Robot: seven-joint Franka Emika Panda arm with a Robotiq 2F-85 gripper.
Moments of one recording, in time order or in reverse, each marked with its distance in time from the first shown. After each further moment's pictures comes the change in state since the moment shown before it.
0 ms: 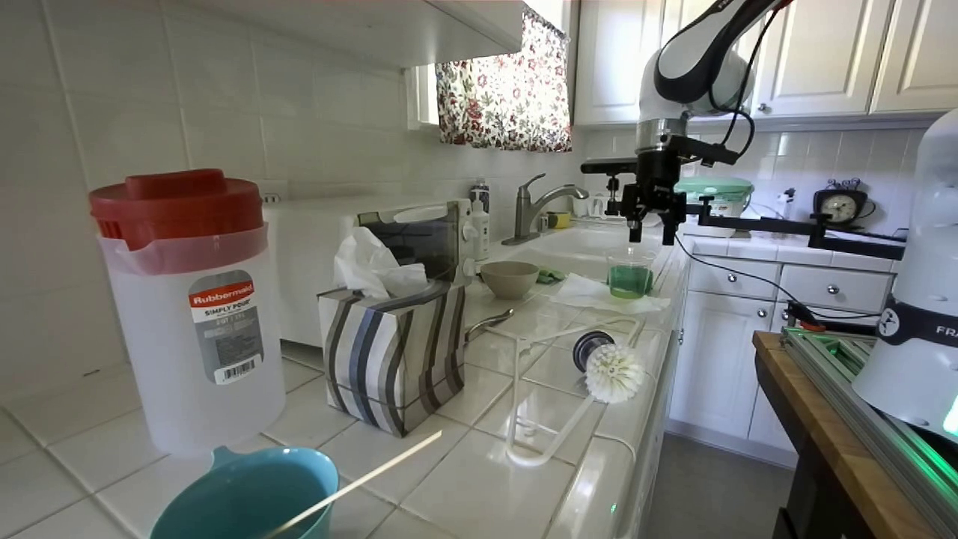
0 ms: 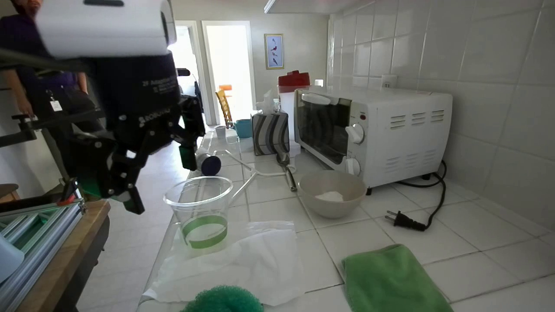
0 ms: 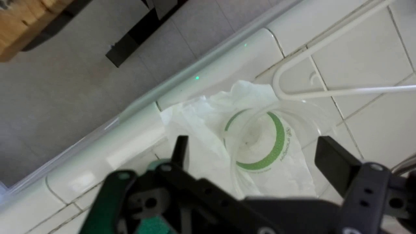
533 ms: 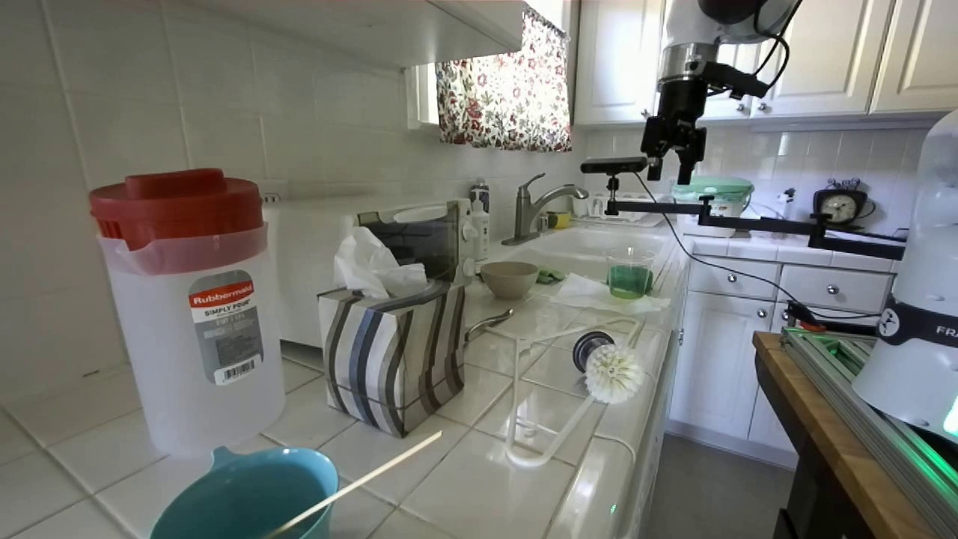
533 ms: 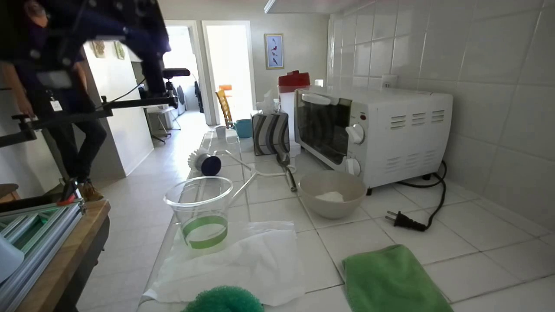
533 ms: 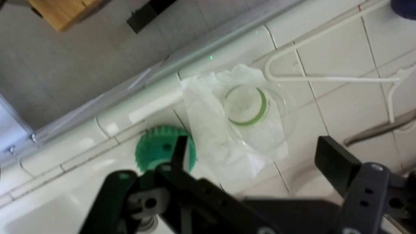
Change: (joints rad) arm -0.041 -0.304 0.064 0.042 -0.141 -0.202 0.053
